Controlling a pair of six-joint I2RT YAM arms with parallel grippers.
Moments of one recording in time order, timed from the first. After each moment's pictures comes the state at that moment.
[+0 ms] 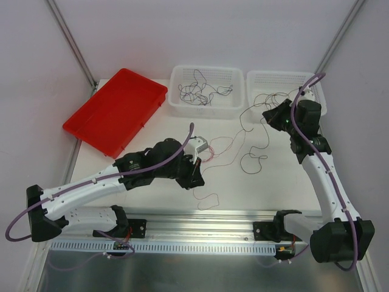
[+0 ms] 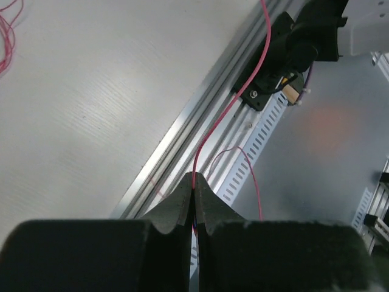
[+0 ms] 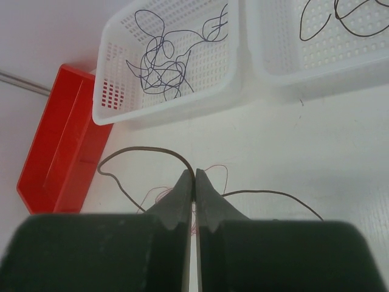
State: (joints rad) left arm -1.08 1.09 1.04 -0.54 0.17 -0.47; right arm 0.09 1.10 1.01 -0.27 -0.17 0.59
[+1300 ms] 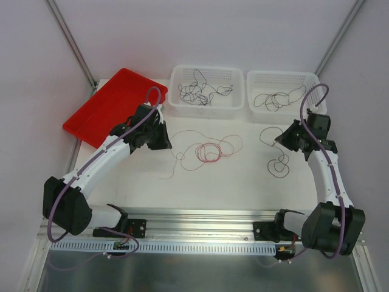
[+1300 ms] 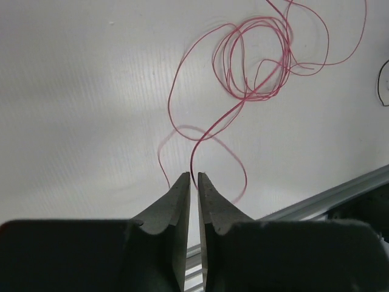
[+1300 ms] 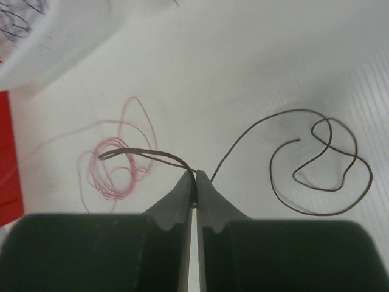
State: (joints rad) left arm -0.46 1.29 1.06 -0.65 0.15 -0.51; right arm -0.17 1.16 0.95 -0.51 -0.28 0.50
